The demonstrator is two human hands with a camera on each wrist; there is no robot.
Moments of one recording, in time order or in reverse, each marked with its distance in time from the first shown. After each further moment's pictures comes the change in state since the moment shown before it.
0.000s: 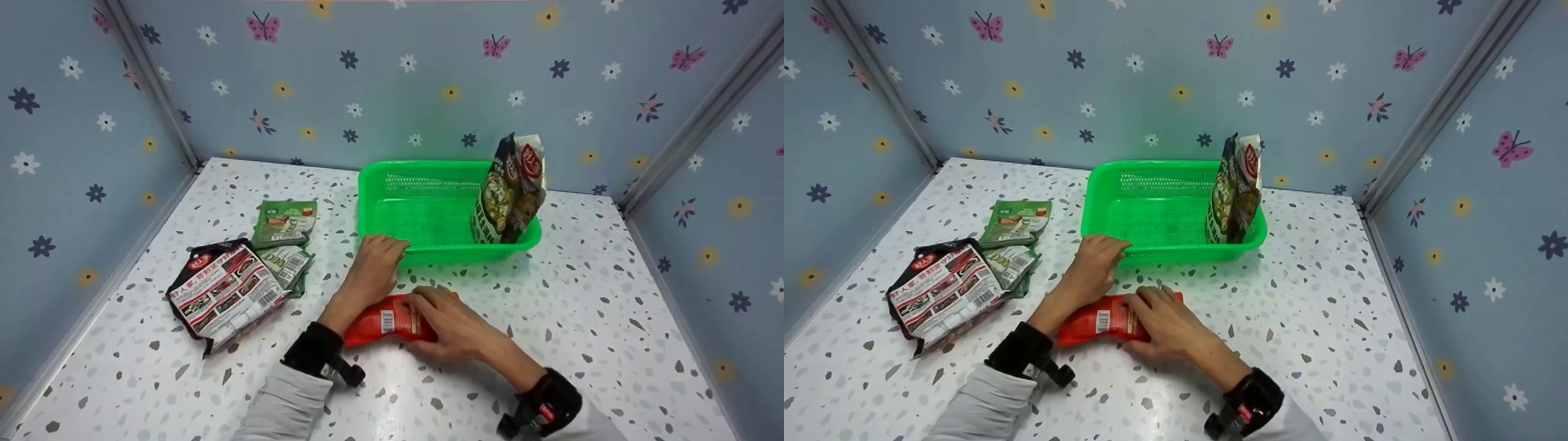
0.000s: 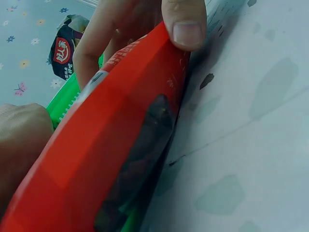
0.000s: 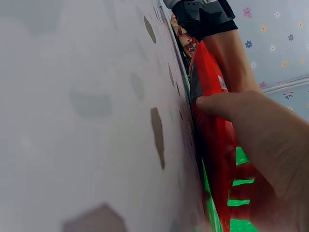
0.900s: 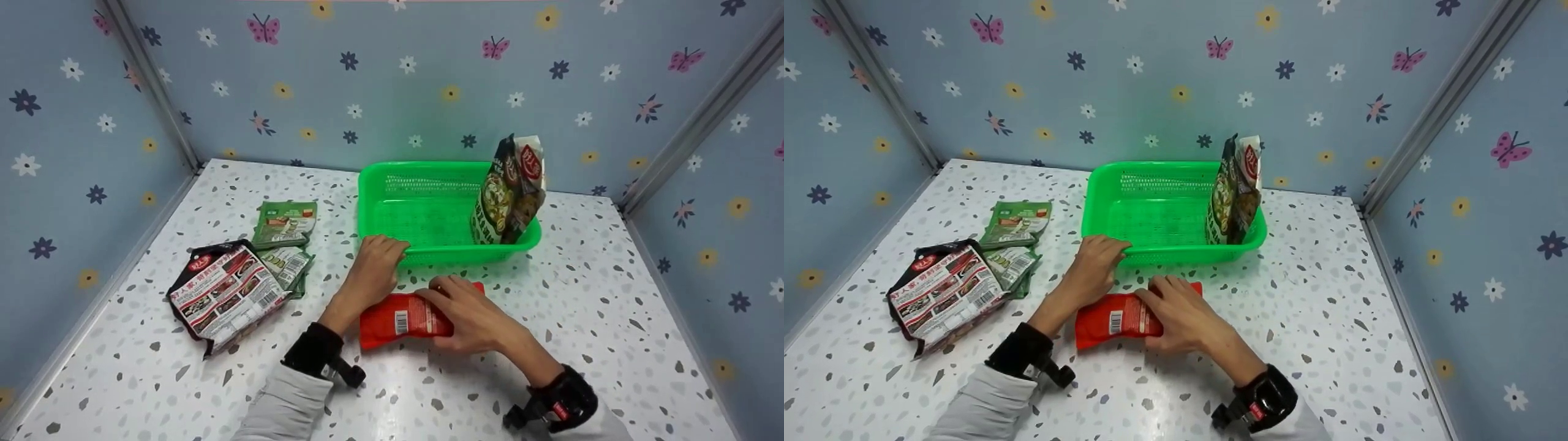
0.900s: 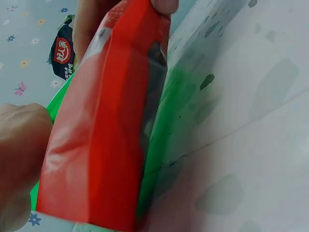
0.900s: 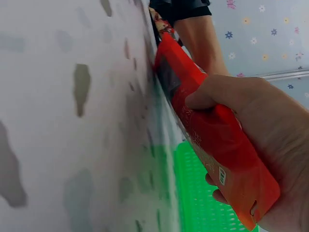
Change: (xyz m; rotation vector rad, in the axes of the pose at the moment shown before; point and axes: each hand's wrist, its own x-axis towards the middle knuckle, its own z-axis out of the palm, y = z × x) left_hand 0.000 0.000 -0.001 -0.001 0.009 0.001; right_hand -0.011 0.009 -0.037 -0.103 0.069 -0.063
